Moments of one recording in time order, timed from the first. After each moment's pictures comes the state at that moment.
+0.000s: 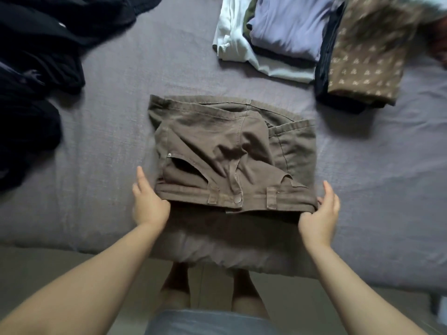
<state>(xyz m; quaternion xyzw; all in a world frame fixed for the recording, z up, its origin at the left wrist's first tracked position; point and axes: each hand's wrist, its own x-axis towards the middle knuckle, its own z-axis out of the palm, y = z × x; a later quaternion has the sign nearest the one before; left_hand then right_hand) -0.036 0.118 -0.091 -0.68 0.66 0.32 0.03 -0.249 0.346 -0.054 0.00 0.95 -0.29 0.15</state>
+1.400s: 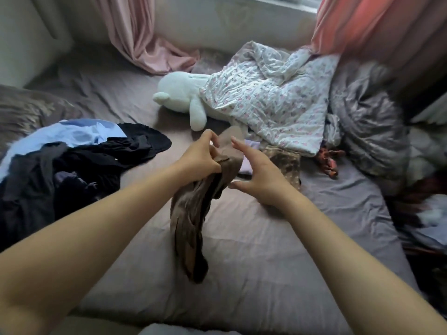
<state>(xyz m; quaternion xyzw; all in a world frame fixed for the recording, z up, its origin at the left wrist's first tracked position) -0.199 0.080 0.295 -0.28 0.83 0.48 -0.10 -0.306 0.225 0.303 -0.52 0.78 -0.29 0.20</state>
